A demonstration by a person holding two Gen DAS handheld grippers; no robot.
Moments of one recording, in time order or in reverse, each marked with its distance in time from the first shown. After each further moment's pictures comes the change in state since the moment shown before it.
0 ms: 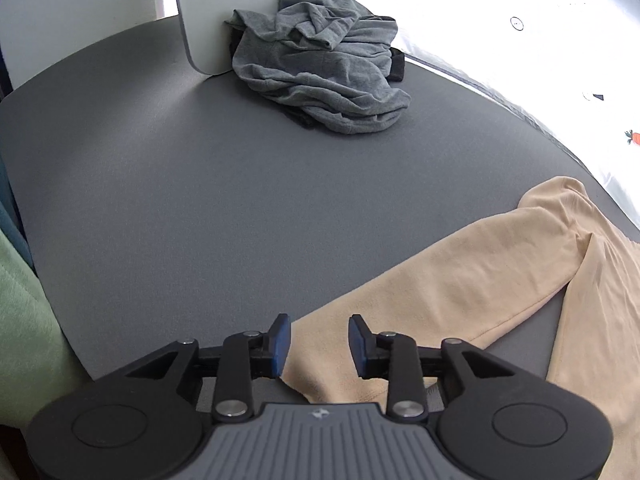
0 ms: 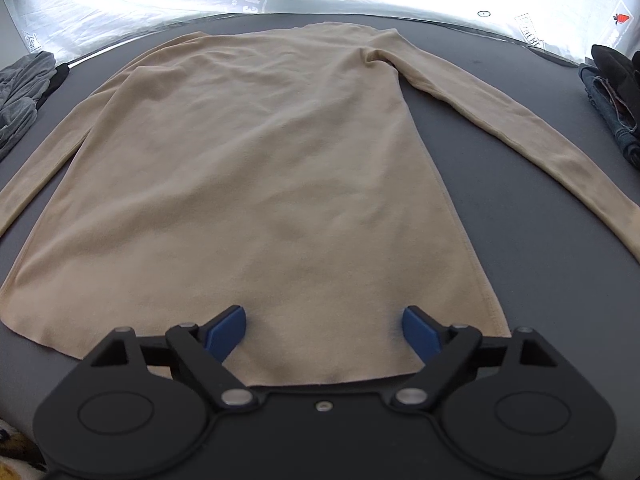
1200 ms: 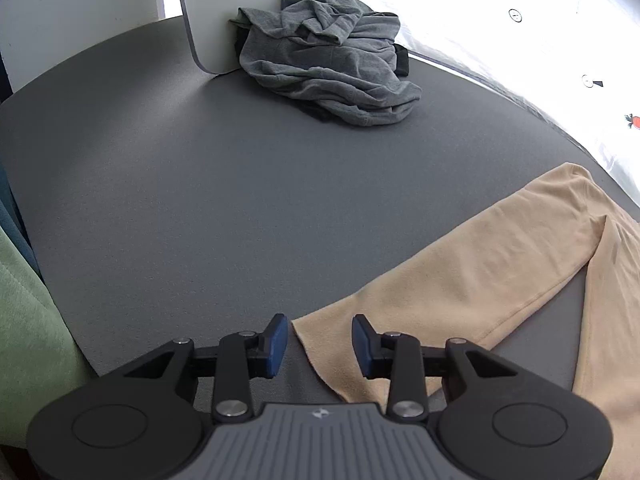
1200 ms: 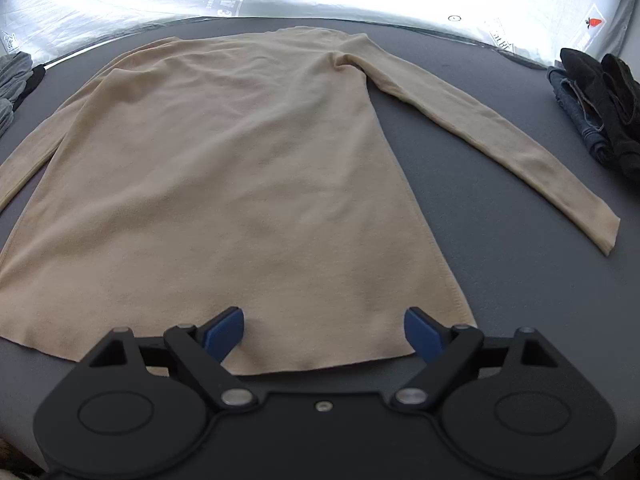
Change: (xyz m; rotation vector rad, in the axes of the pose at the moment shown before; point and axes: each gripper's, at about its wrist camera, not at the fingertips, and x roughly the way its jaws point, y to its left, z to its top) left arm 0.006 0.027 -0.017 0.017 -0.011 -0.026; right arm -0.017 -0.005 -0.007 0.021 -0.038 -0.128
